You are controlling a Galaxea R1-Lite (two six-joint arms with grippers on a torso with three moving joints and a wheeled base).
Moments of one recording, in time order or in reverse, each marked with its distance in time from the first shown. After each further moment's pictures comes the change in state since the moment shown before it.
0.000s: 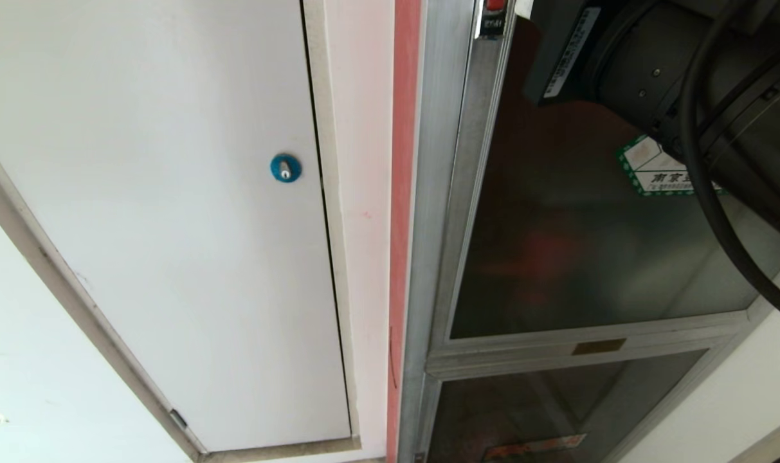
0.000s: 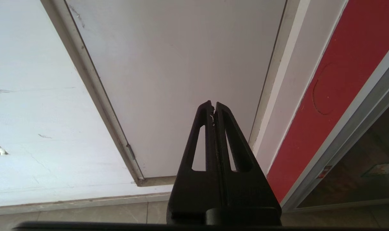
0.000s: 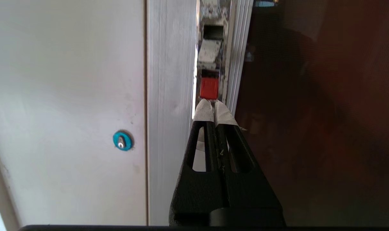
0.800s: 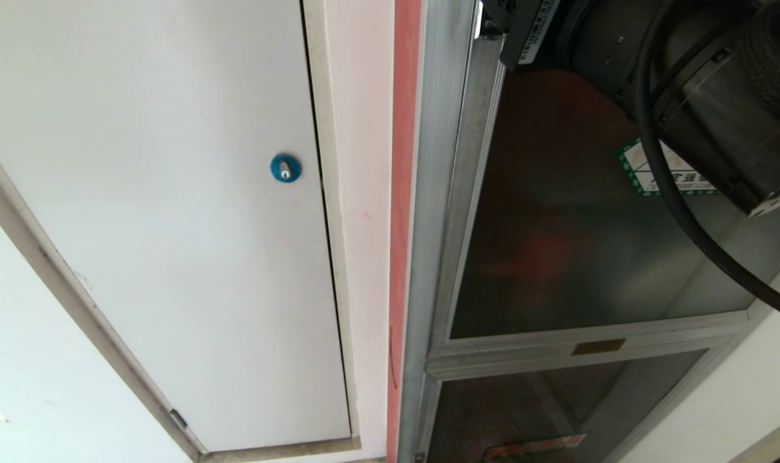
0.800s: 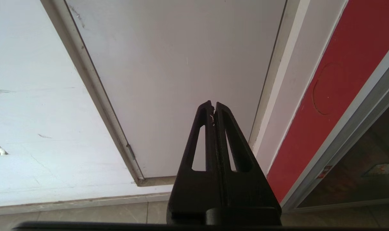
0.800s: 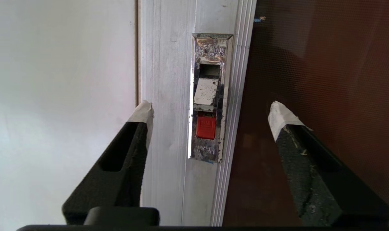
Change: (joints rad) left arm 0.000 0.000 0.000 0.000 0.000 0.000; right arm -0.012 0.079 -0.109 -0.050 -0.010 -0.042
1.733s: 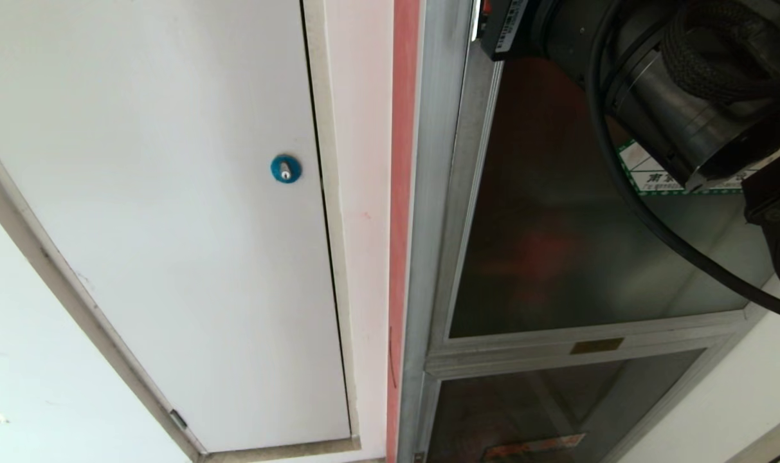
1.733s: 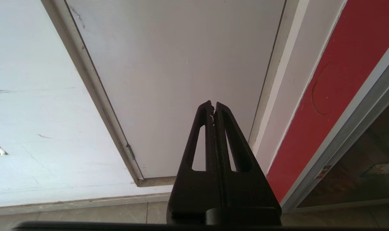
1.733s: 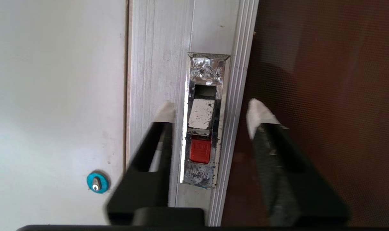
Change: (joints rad) left arm 0.000 0.000 0.000 0.000 0.000 0.000; right arm -0.059 0.077 -0.085 -0.002 0.003 -0.016
